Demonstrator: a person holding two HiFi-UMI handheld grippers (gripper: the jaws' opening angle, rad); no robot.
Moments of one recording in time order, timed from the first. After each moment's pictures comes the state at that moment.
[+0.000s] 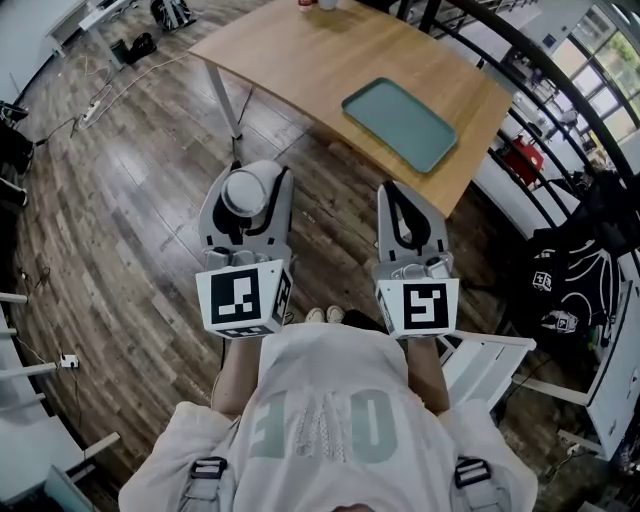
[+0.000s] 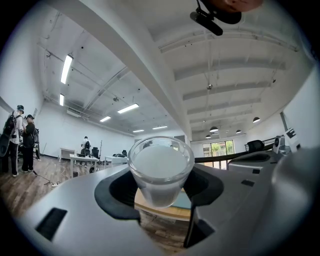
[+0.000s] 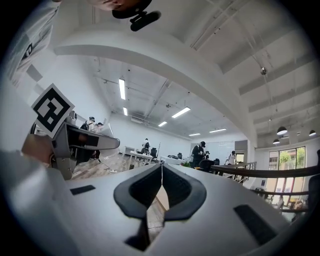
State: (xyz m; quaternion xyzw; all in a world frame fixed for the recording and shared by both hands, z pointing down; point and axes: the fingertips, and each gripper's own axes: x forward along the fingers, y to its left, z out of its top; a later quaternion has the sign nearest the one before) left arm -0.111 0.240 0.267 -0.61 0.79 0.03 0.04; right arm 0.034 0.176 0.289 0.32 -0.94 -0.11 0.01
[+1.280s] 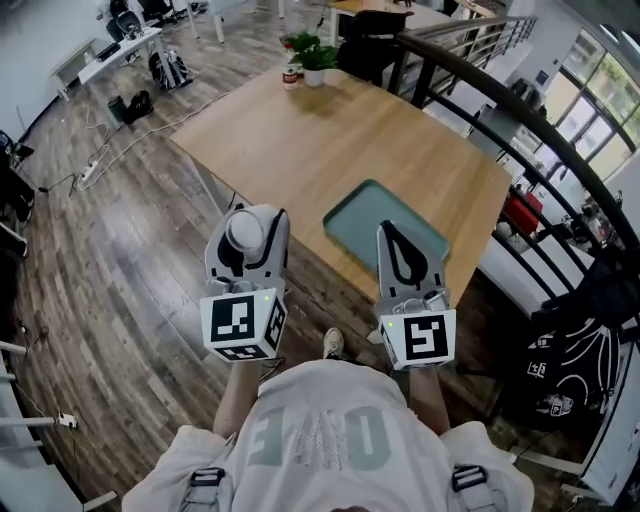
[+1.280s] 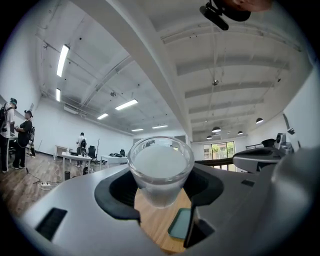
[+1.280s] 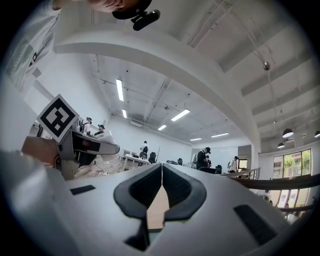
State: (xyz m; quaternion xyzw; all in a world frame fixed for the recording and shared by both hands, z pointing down) left arm -0.183 -0.004 0.254 -0.62 0.79 0.04 0.03; right arm -0.024 -0.065 0.258 0.31 -0.94 -0.14 -0.02
